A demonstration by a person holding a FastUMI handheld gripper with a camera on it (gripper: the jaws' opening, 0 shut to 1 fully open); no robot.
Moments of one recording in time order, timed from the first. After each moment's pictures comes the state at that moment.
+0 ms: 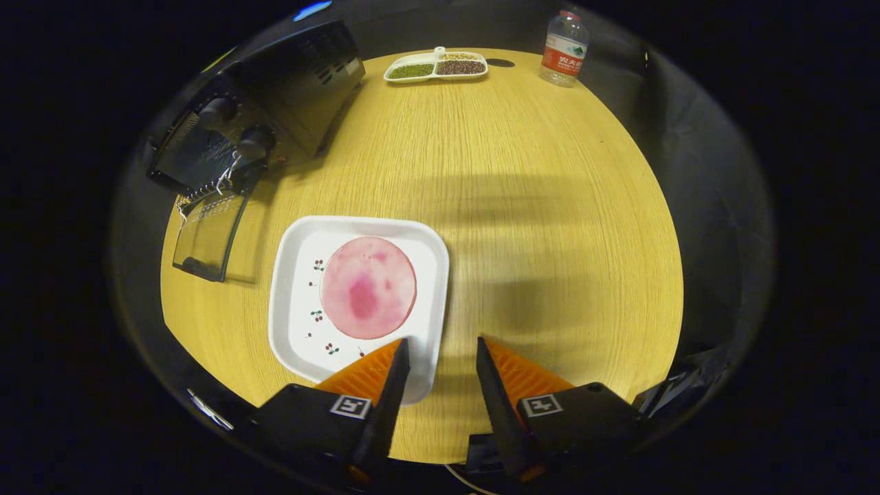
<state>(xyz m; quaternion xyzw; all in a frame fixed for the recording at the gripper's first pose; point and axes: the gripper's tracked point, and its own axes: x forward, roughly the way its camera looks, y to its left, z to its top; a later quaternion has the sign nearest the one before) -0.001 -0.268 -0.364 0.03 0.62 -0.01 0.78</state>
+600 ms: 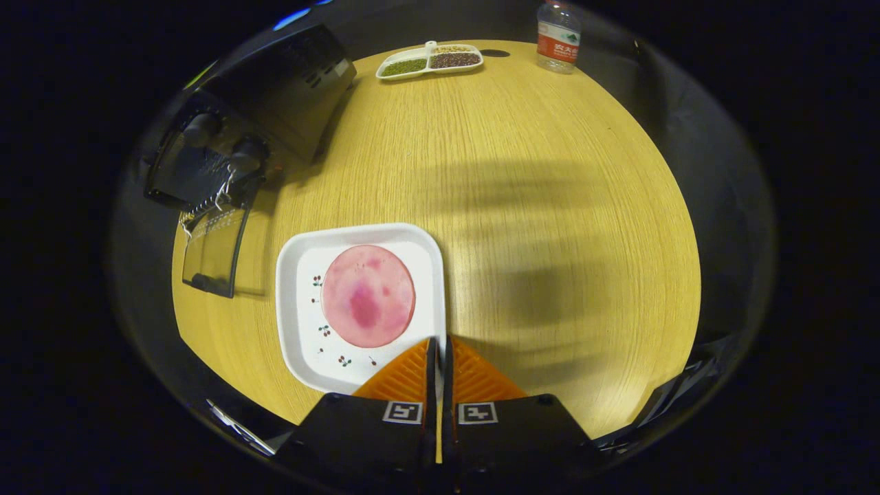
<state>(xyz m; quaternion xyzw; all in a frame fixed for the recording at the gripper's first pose) 0.009 -0.258 -0.372 0.09 0.62 -0.01 0.78</state>
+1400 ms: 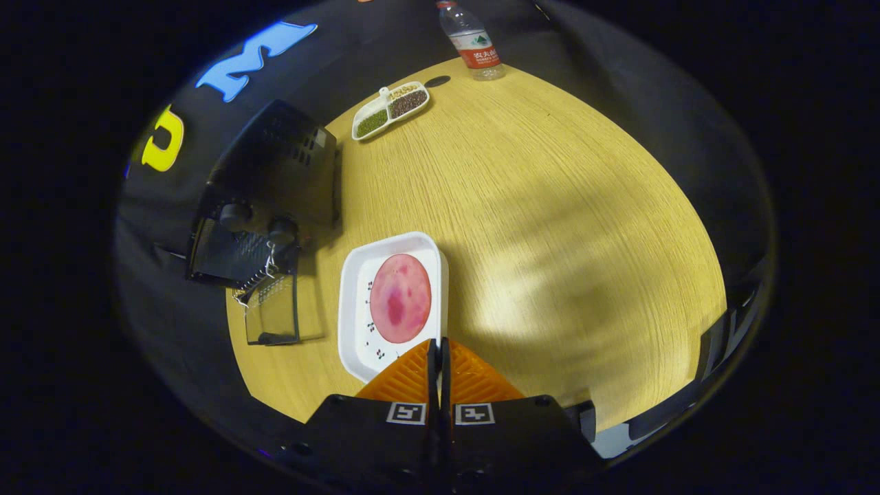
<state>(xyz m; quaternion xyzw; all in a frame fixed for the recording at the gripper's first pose) -0.001 -0.246 -0.316 0.25 0.53 -0.03 0.81</state>
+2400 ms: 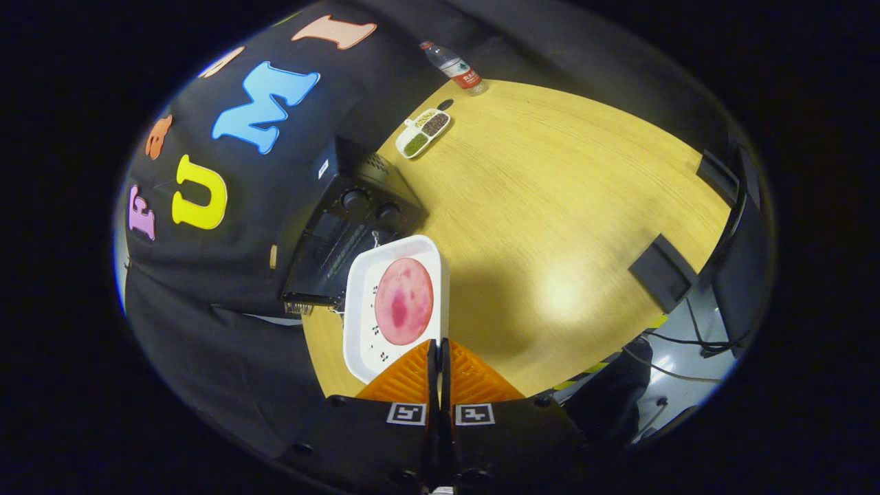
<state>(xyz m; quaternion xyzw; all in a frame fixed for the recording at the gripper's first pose) -0.077 -0.100 -0.229 0.42 0.44 -0.04 0.80</state>
